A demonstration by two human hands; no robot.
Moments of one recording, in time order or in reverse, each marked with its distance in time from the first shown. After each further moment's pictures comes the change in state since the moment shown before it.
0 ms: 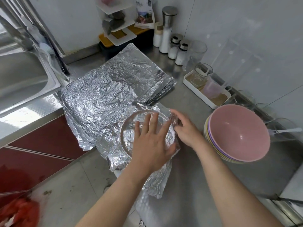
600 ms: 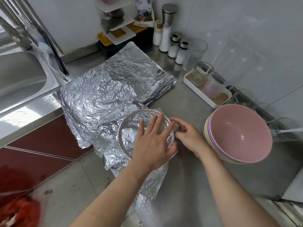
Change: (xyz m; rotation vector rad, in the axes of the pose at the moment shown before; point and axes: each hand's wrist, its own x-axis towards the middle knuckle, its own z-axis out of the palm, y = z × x) left_hand 0.009 -0.002 0.014 0.022 -0.004 0.078; right_hand -0.013 0.013 0.001 0.333 -0.043 0.042
